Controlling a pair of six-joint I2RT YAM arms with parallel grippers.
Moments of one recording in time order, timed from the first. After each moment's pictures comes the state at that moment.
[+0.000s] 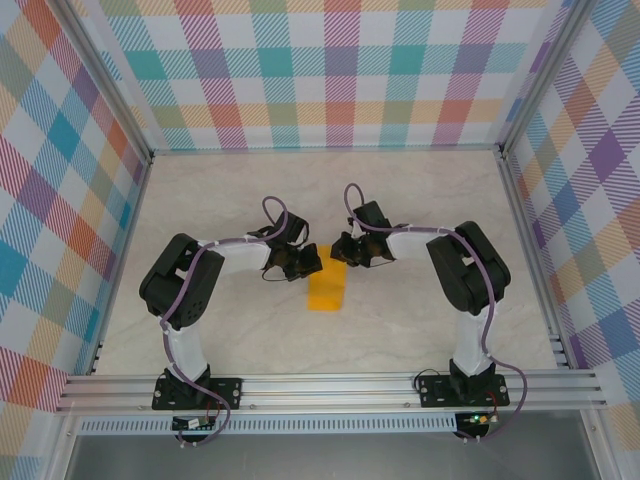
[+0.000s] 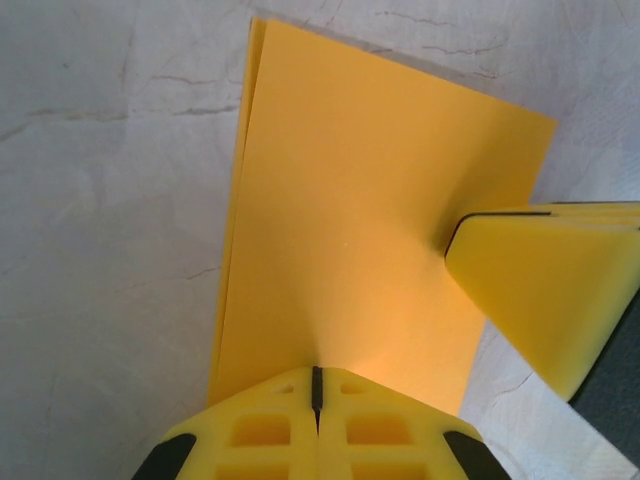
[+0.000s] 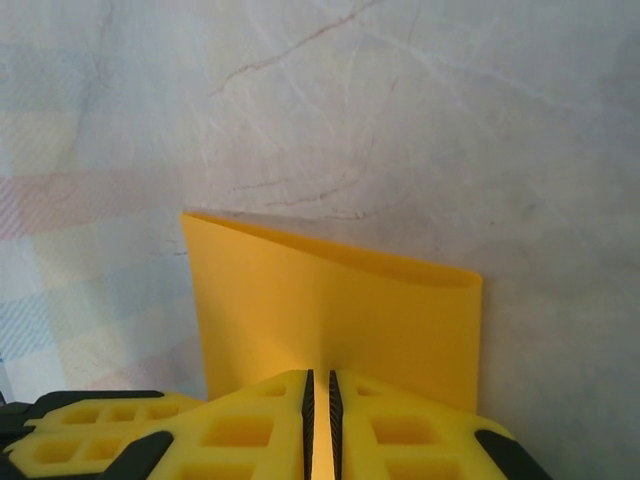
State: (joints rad) left arm -0.56 1.87 1.03 -0.22 0.37 -0.83; right arm 0.53 1.96 1.09 -0.09 -0.47 0.80
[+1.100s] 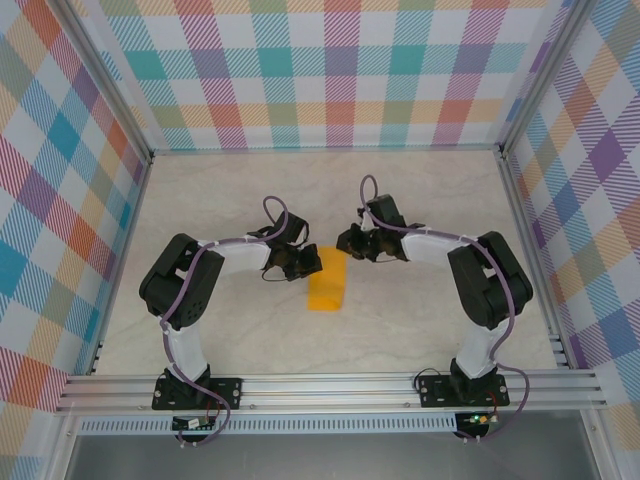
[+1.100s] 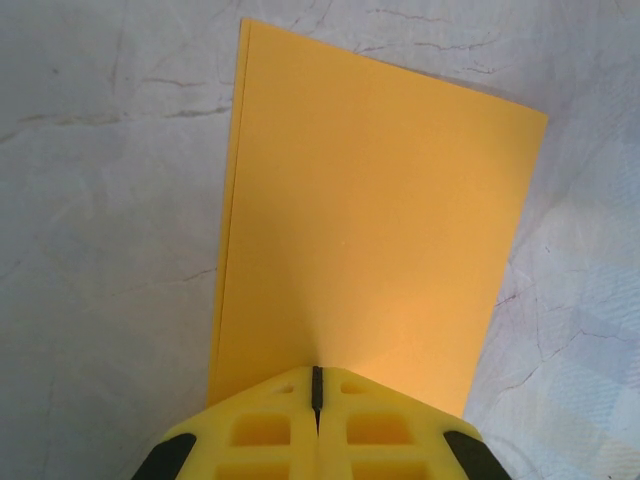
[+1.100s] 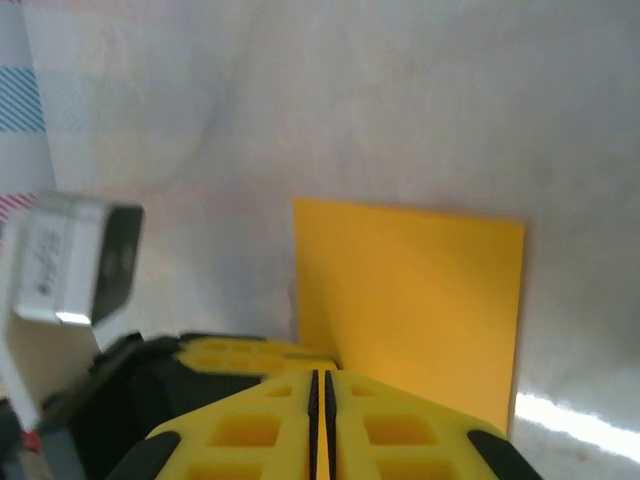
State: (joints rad) left arm -0.56 1.87 1.02 -0.21 0.37 -0.81; right arm 0.50 1.81 1.00 -0.06 -0.53 0.84
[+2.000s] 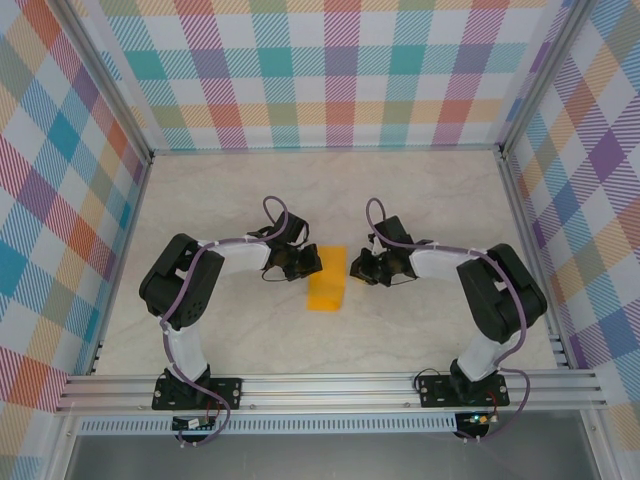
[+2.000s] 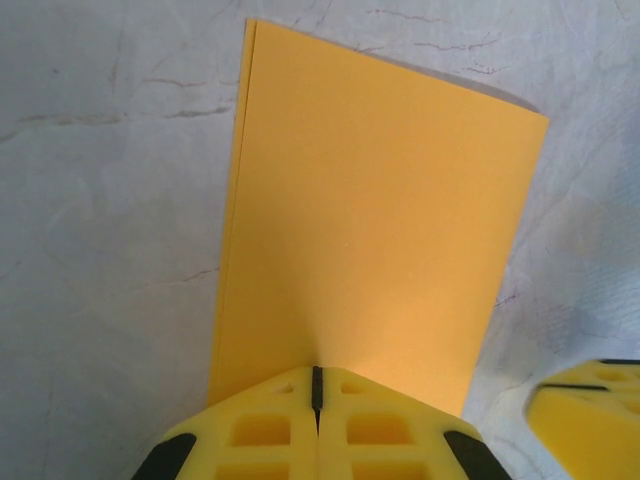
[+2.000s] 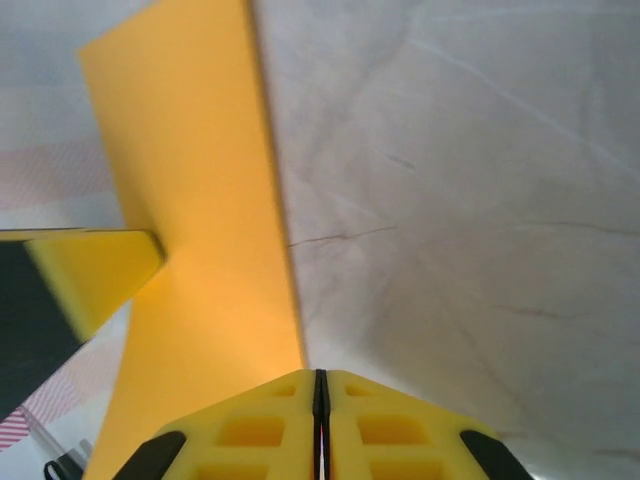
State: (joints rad) left arm -0.56 1.87 1.02 -0.21 0.37 -0.81; right arm 0.51 1.69 0.83 -0.17 -0.47 0.82
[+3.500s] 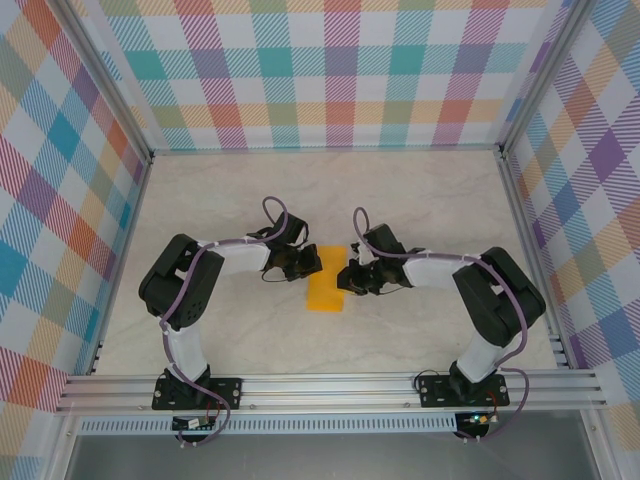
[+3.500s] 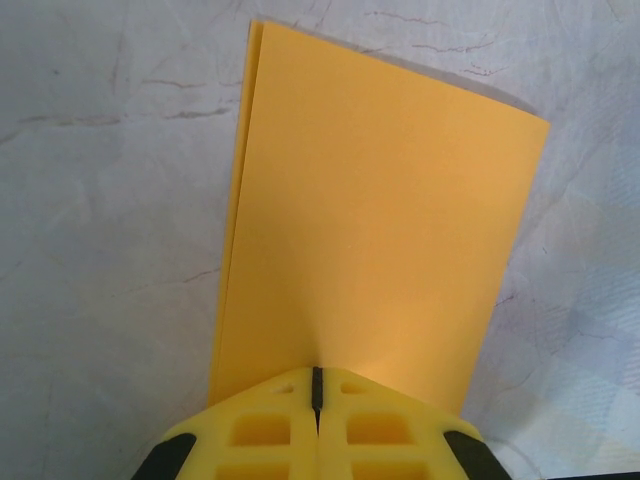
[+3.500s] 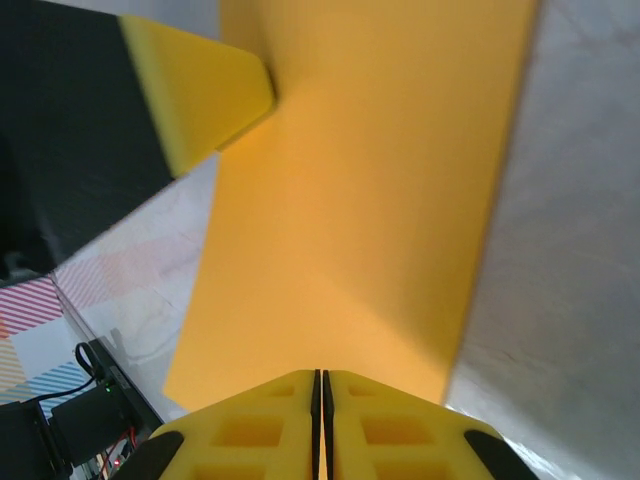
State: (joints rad) left arm -0.56 1.87 1.01 -0.19 0.37 -0.82; right arm 0.61 1.70 0.80 -0.09 -0.61 0.78
